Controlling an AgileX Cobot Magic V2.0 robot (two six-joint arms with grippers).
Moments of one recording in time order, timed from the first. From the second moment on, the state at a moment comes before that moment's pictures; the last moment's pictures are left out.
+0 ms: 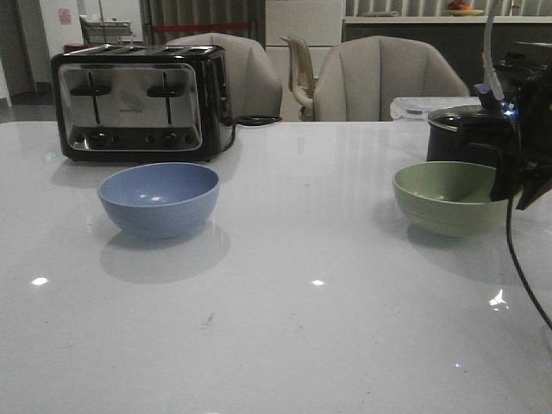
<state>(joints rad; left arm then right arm) -0.07 0.71 -0.66 -0.14 0.55 0.13 -0.02 1.96 -1.37 0.10 0.64 0.10</state>
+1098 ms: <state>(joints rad) -0.07 0.71 -0.66 -0.14 0.55 0.13 0.34 1.71 -1.00 0.49 0.56 -0.24</state>
